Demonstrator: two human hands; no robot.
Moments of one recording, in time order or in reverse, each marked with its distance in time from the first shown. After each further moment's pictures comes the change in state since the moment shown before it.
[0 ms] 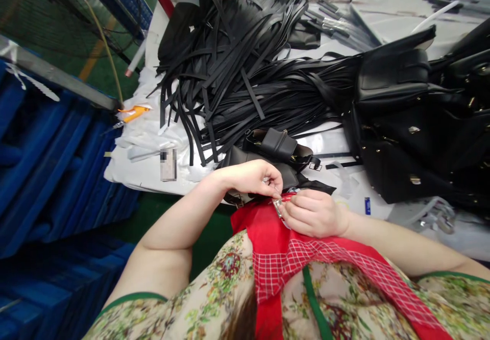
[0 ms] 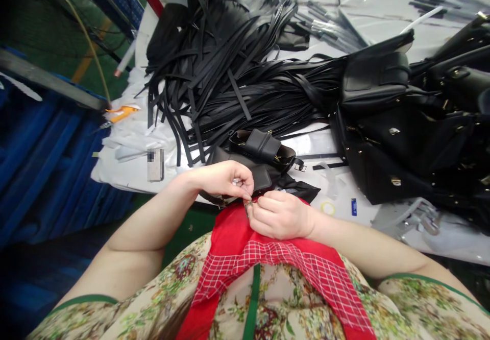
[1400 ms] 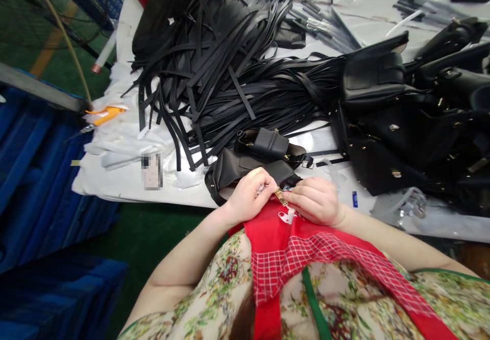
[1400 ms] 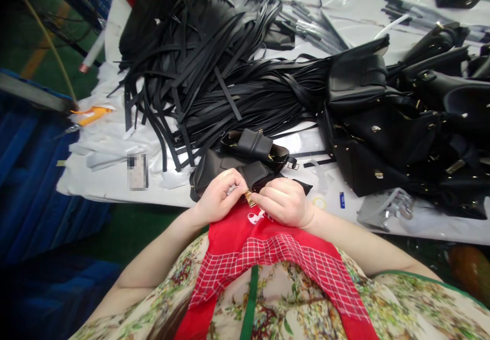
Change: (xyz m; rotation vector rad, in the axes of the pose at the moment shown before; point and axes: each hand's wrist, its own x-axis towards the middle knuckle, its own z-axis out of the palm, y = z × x) left_hand -0.010 -0.009 0.053 0.163 0.730 0.175; right_hand -0.013 0.009 0.011 0.124 0.091 0.357
